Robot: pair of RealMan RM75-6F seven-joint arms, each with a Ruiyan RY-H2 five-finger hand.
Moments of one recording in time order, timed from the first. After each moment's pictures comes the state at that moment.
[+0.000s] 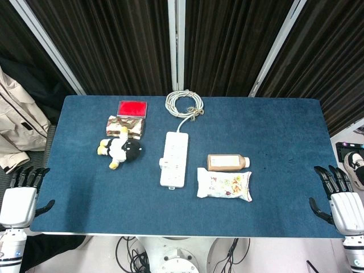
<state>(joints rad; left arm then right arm) -0.08 -1.19 -0.04 -1.66 1.49 1.55 0.27 0.04 -1.09 0.01 -1.57 -1.62 1.56 0.14</state>
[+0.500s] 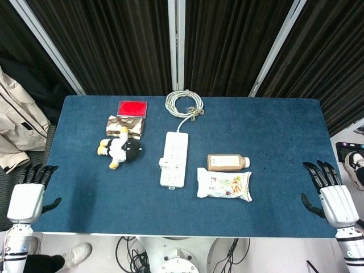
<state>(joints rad) -0.12 -1.19 -0.06 -1.68 1.51 1.50 0.27 0.11 -1.08 0.03 -1.58 -1.63 1.48 0.13</state>
